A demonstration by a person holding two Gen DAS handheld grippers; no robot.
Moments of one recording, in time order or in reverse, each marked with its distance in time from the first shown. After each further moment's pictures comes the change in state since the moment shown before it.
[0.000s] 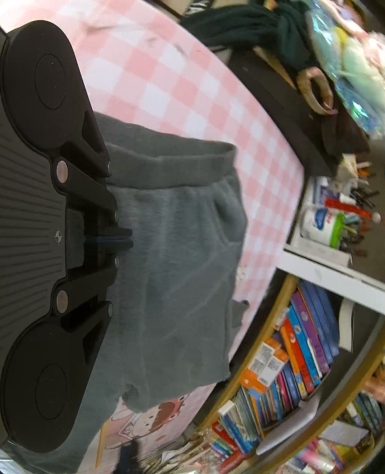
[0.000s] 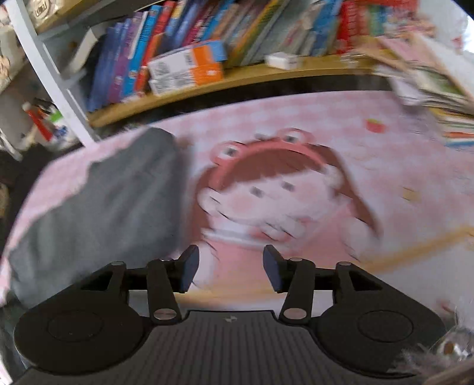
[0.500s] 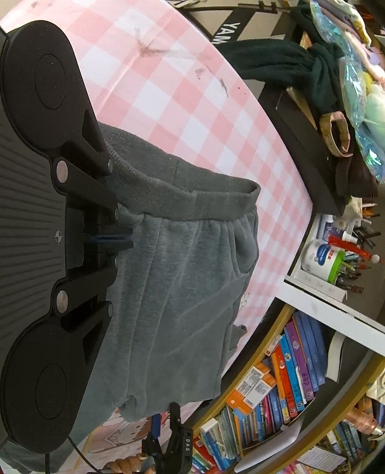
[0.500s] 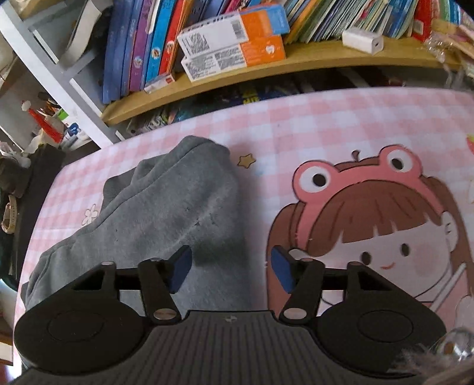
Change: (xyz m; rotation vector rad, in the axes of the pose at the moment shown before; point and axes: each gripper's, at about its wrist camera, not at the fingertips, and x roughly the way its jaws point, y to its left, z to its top) left arm -0.011 0.014 -0.022 -0.116 -0.020 0.051; right arm 0.097 0.052 0.055 0.005 0.118 0.107
